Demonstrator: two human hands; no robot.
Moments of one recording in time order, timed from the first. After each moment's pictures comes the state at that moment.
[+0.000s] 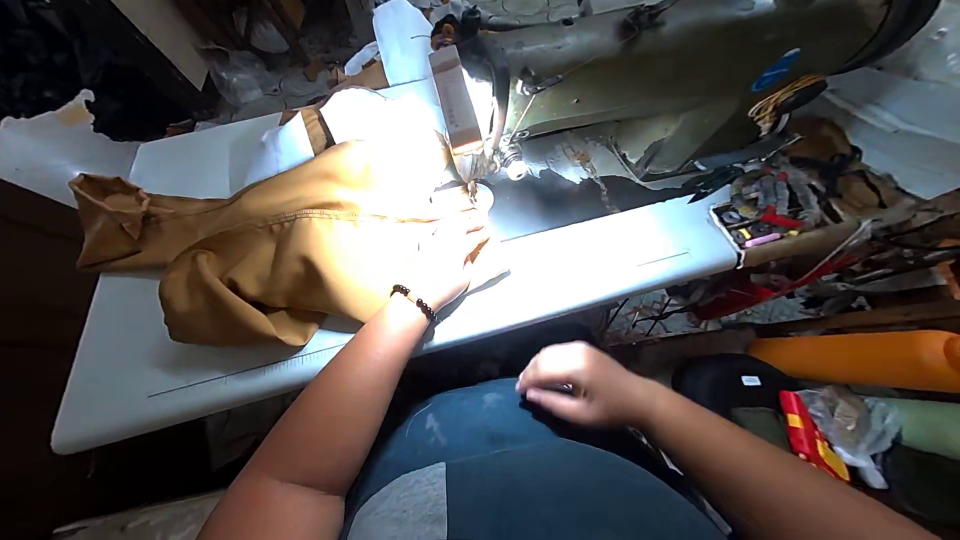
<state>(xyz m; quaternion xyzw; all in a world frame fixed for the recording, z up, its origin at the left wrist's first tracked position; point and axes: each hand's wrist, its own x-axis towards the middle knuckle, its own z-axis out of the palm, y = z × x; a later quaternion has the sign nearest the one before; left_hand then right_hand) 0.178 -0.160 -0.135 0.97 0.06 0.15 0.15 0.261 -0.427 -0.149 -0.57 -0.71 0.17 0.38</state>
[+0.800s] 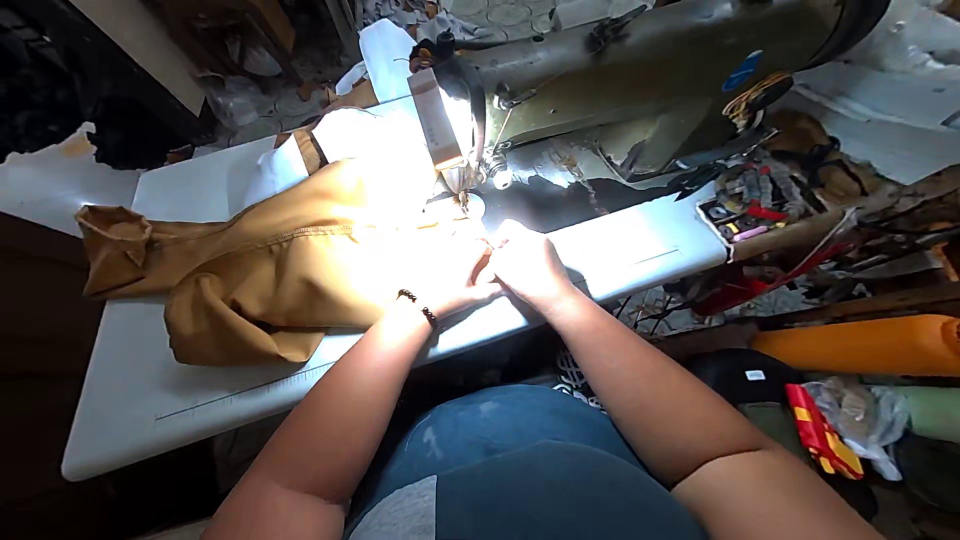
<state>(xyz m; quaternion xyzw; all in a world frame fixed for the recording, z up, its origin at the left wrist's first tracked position) 0.189 -0.165 -0.136 0.98 0.01 0.15 0.16 0.289 -0.303 -0.104 -0.82 -0.38 0.11 0.40</state>
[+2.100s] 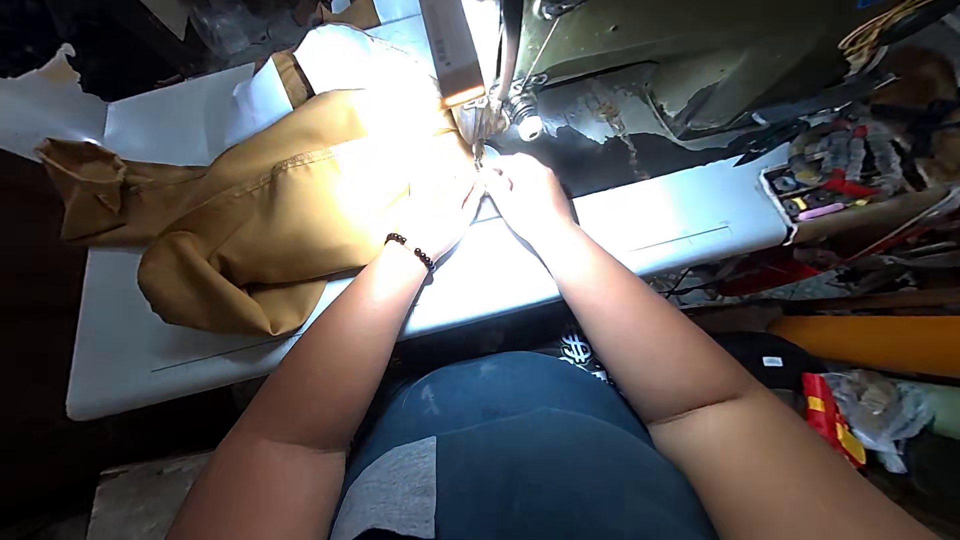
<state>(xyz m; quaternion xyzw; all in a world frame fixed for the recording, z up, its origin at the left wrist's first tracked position) 0.204 -0.135 -0.132 0.97 0.13 0.17 0.13 0.324 -0.256 -0.123 -0.82 -0.44 0.09 0.35</state>
